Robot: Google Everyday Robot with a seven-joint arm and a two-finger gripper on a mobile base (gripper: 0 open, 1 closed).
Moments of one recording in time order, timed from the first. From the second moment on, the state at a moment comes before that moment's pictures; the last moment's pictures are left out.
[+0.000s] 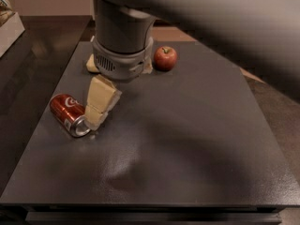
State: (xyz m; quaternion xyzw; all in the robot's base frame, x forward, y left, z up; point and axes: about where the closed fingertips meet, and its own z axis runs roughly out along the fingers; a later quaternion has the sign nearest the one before) arm 0.449 0.059 0.930 -0.48 0.87 0.02 0.11
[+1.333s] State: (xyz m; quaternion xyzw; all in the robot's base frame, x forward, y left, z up) arm 0.483 0.145 0.896 -0.46 0.89 0.01 0.04
